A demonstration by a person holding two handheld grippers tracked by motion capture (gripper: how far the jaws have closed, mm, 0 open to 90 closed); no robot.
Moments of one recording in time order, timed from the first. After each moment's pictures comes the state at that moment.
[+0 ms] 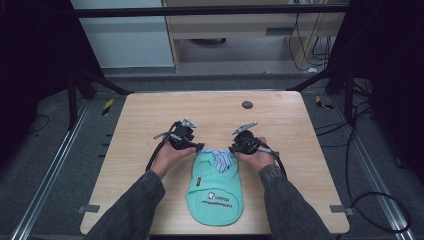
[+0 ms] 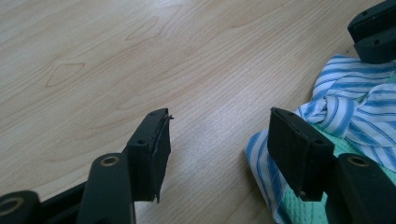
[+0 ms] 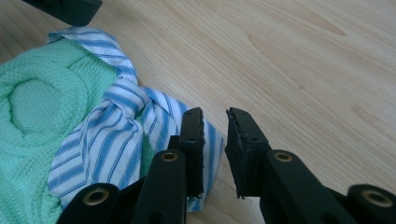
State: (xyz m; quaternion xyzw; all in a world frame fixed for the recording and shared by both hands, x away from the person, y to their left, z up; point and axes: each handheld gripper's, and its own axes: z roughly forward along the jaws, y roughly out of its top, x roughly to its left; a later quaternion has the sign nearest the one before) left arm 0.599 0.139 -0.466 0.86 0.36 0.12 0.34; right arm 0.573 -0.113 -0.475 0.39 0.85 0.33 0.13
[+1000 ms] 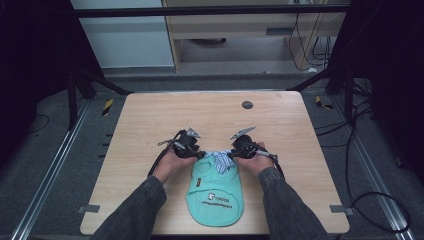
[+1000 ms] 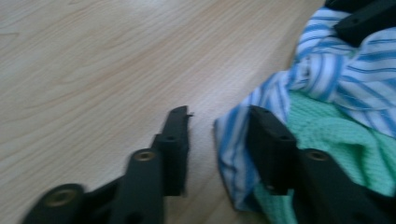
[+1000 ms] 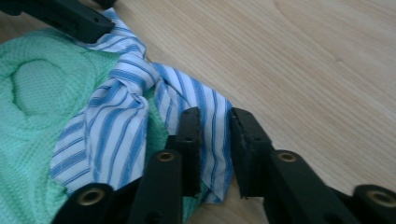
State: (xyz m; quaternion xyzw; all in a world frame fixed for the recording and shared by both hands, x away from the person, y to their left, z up) left arm 0.580 0.129 -0.487 0.88 0.33 0.10 0.32; right arm 0.566 -0.109 -0.488 0.39 0.86 0.31 0.11
